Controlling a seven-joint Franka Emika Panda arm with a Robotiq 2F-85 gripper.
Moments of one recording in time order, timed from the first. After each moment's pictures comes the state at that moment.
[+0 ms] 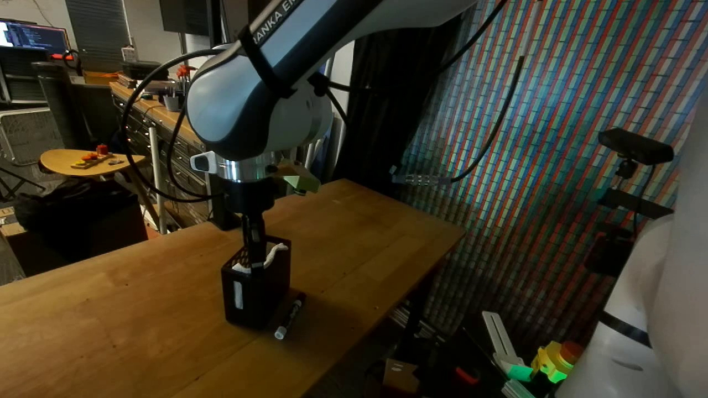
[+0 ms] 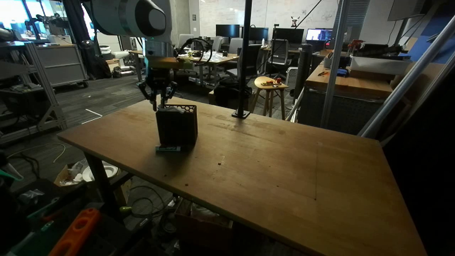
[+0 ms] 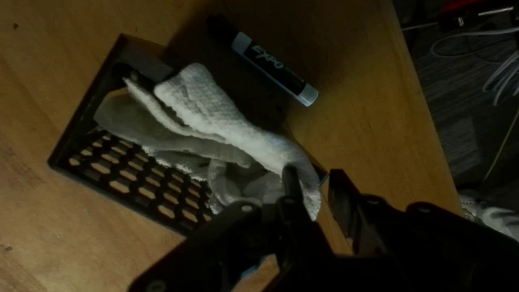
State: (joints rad) arm 0.07 0.20 0.16 -2.18 0.01 2.26 -0.89
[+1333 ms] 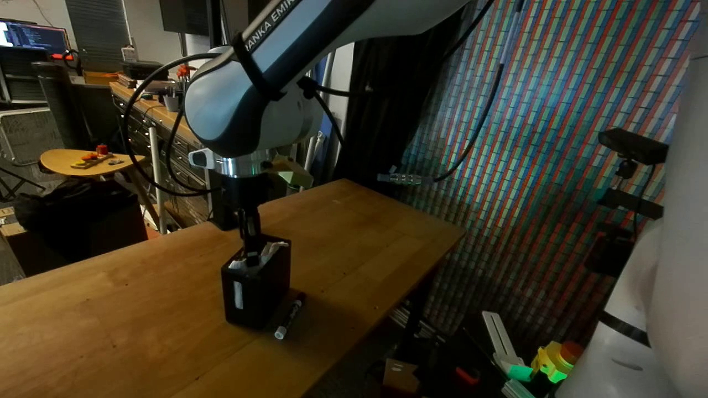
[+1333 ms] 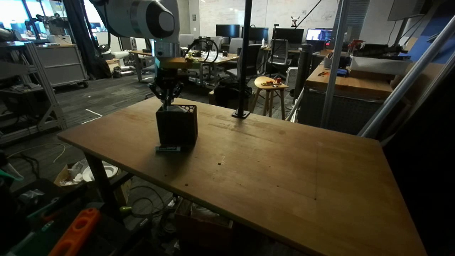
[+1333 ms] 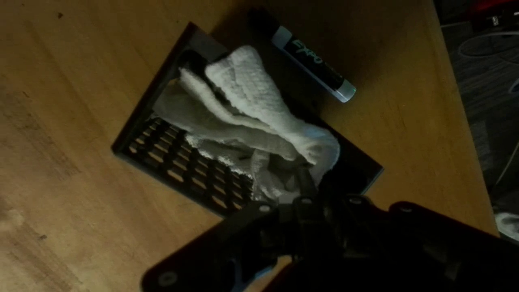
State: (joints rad) arm 0.06 0.26 0.15 -2.10 -0.02 2.26 -0.92
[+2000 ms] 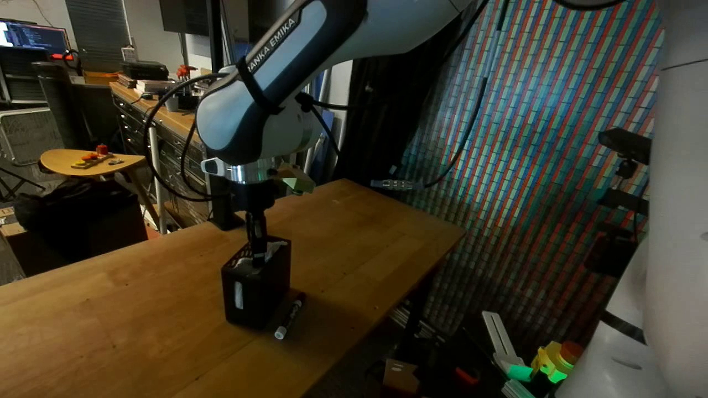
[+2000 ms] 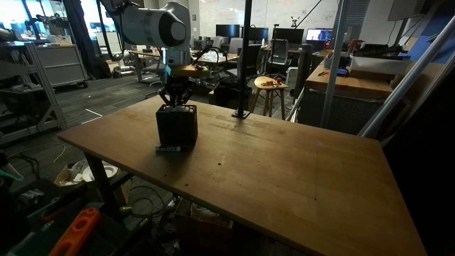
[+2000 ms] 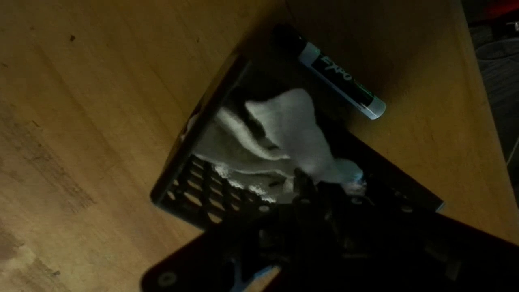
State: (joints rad) arm 0.02 0.34 0.14 -2.05 -0.02 2.26 -0.94
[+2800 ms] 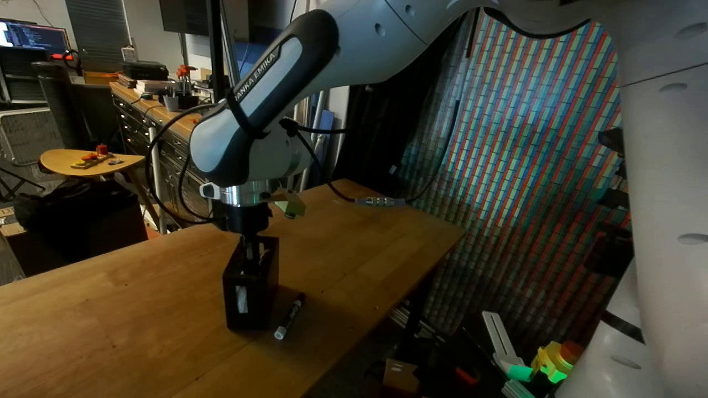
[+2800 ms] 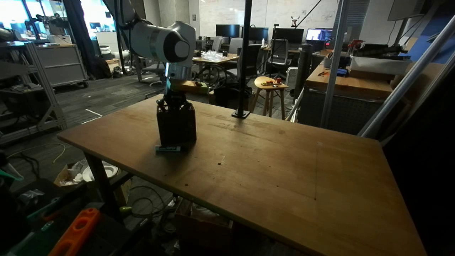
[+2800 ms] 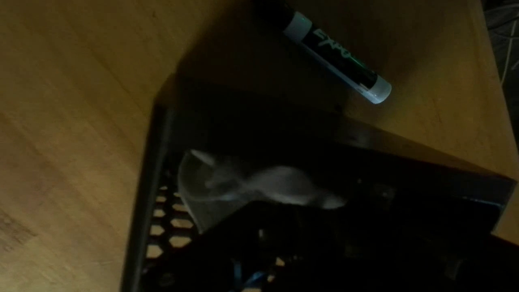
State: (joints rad) arm 0.00 0.47 0.17 -1.99 0.05 2.26 -0.94
